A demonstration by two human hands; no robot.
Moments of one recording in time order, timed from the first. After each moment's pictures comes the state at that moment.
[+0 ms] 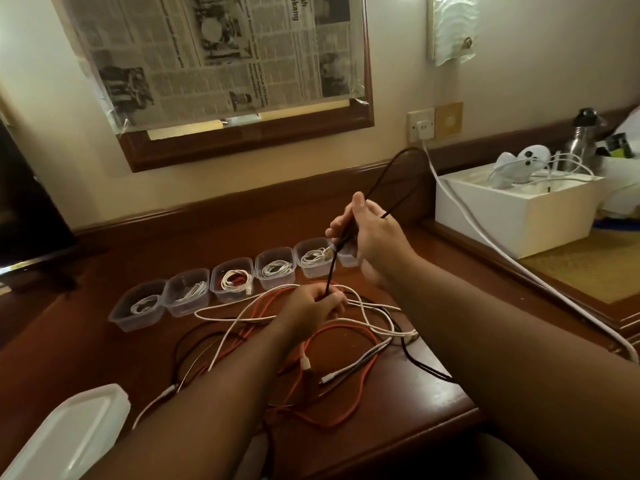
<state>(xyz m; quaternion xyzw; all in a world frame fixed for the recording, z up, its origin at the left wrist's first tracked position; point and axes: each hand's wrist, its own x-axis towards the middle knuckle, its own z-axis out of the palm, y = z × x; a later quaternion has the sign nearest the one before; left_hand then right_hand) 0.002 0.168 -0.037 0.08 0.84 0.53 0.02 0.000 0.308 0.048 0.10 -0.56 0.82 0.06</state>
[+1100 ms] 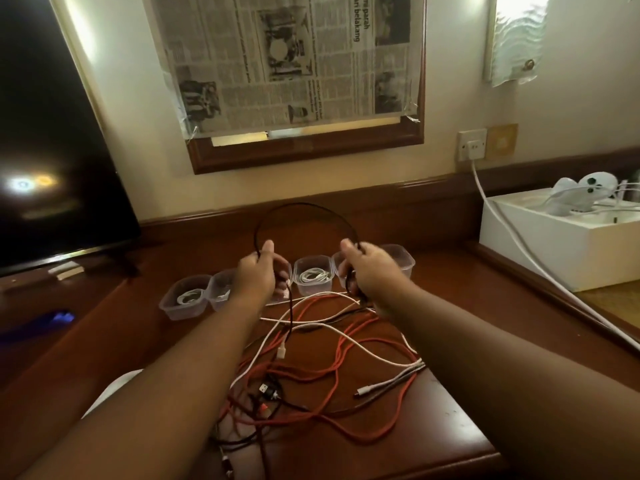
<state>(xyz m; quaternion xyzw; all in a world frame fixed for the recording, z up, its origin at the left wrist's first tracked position) 0.001 0.063 0.027 -0.12 0.77 0.59 -0.21 0.015 0.253 0.041 0.09 -0.74 0.67 -0.04</state>
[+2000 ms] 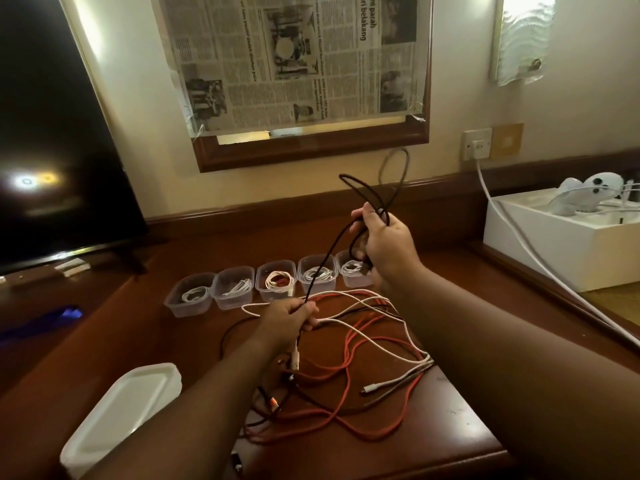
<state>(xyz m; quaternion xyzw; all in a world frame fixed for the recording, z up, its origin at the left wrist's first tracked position) 0.016 0.063 -0.045 -0.02 0.85 0.52 -0.07 -0.005 0.246 0.060 0.08 -0.56 0.82 0.08</state>
